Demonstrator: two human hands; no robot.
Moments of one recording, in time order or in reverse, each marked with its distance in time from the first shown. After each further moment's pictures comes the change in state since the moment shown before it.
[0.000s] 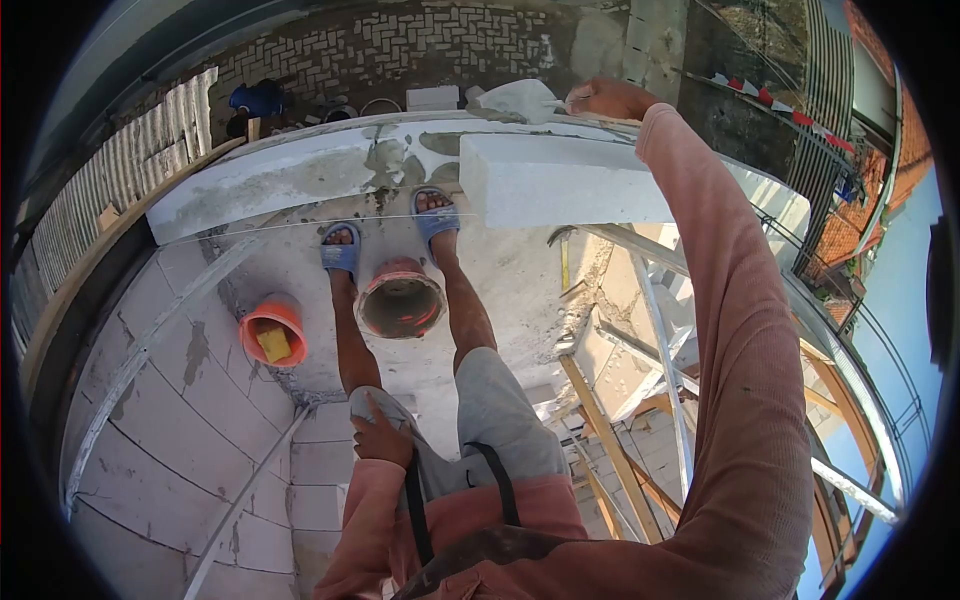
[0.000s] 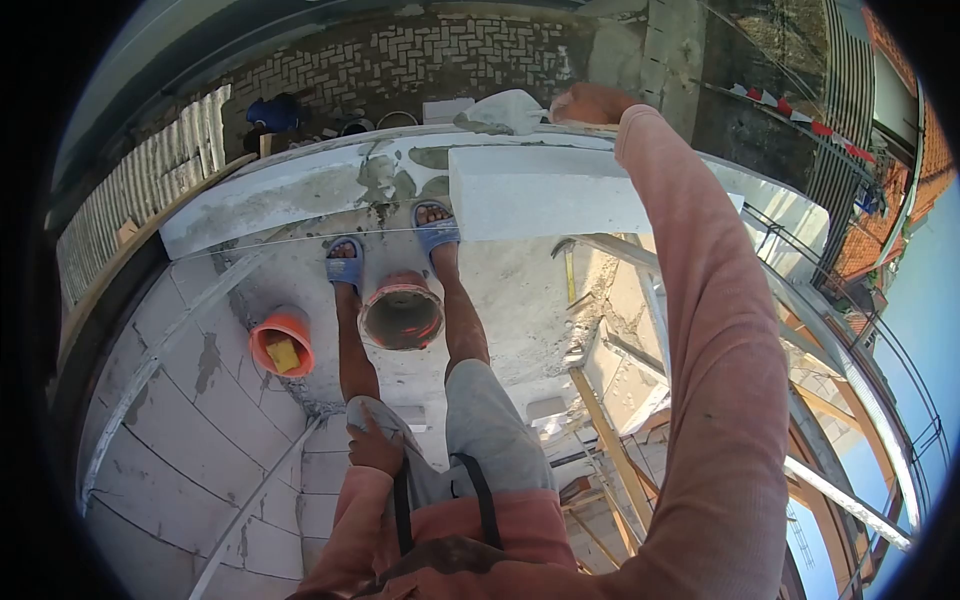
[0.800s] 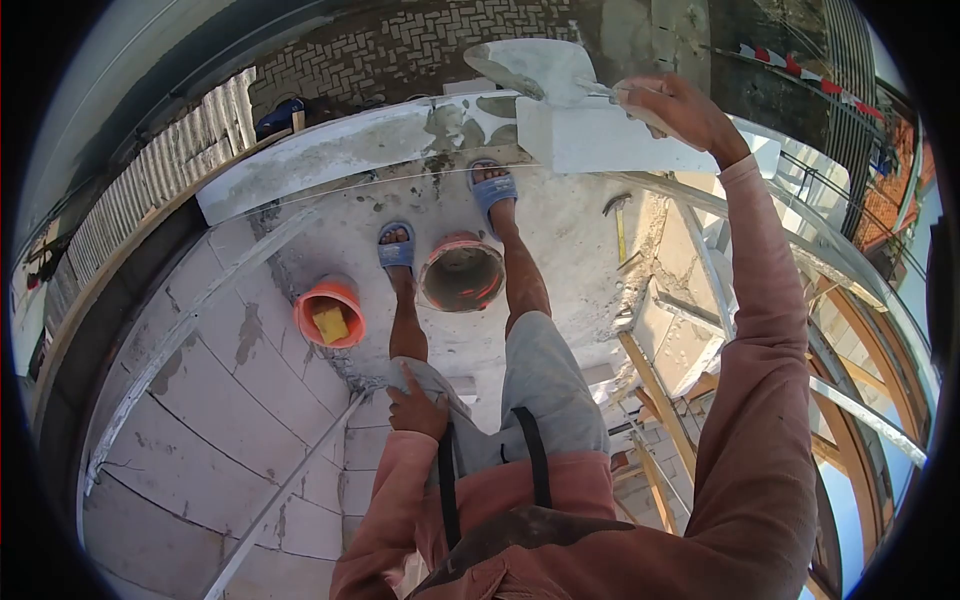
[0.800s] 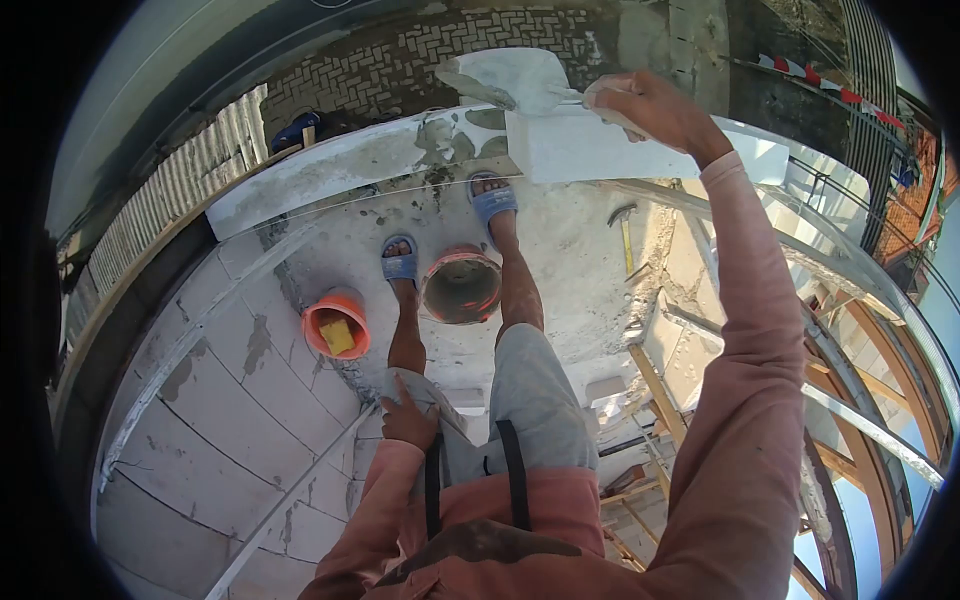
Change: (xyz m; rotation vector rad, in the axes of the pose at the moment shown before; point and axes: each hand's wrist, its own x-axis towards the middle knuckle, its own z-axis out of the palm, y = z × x) left_hand 0.021 -0.059 -0.005 -0.037 -0.010 0.066; right_hand -0.140 -0.113 0.053 0.528 0.355 -0.014
